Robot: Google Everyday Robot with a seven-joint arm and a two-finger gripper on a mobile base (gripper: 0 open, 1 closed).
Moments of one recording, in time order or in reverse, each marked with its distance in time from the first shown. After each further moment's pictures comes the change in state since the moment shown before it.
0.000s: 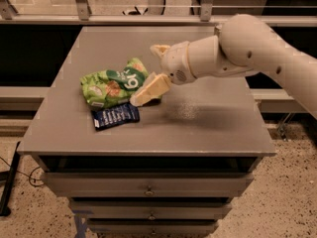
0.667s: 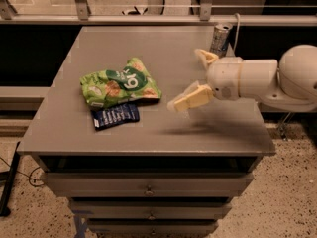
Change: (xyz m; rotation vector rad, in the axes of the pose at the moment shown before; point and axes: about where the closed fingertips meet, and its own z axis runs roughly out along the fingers) arm 0.044 -0.005 -0.096 0.190 -0.110 0.044
